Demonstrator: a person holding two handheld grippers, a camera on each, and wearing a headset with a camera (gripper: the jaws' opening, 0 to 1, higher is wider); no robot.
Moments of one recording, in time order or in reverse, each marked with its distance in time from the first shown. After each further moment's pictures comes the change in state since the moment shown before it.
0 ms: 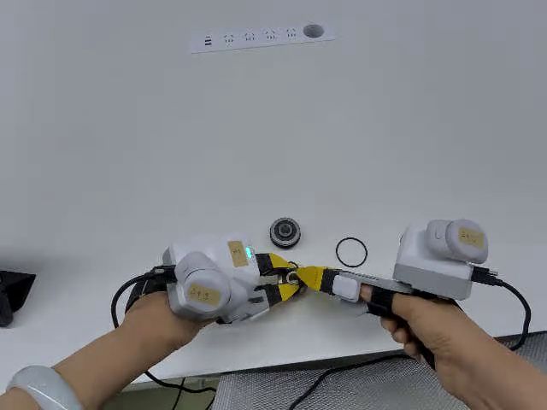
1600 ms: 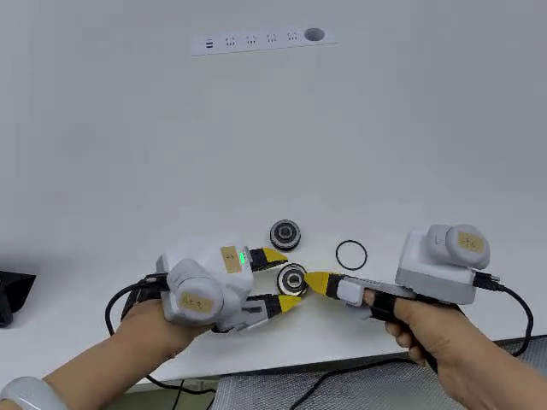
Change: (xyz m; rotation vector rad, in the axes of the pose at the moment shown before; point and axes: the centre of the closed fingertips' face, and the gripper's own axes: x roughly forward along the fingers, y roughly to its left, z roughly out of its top) left arm -0.006 0.001 0.001 -0.006 -0.030 0.028; right arm -0.002 -0.010 -0.004 -0.011 0.015 -0.048
